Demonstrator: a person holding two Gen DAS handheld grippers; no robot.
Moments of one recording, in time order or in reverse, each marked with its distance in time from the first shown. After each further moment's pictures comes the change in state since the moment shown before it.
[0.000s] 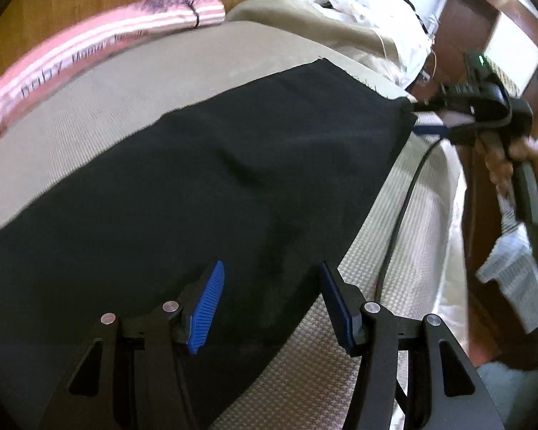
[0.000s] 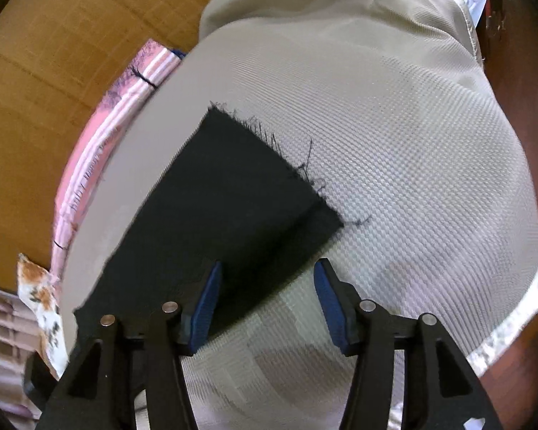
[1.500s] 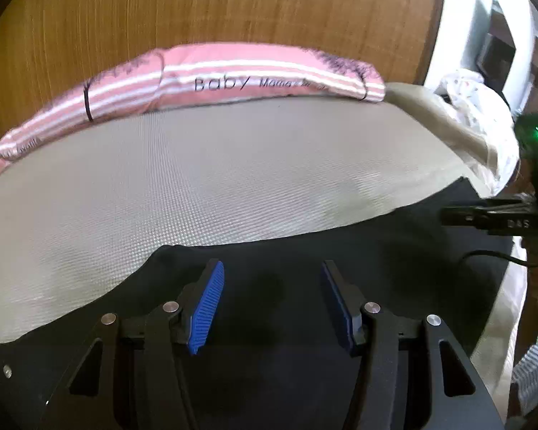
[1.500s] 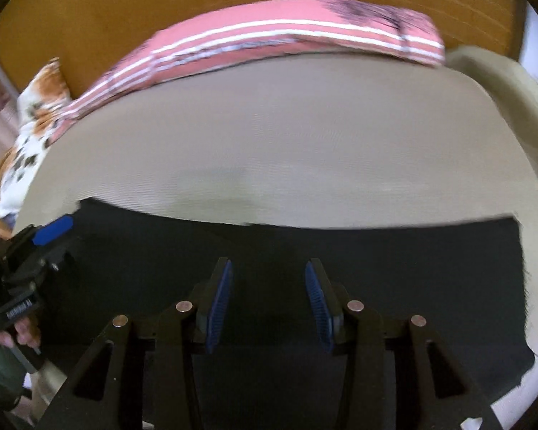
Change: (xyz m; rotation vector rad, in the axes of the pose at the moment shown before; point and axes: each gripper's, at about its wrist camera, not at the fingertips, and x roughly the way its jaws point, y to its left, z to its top) left arm -0.062 0.185 -0.010 -0.378 -0.222 0.238; right arm 0.105 0.253 -0.046 -0.725 0.153 -0.095
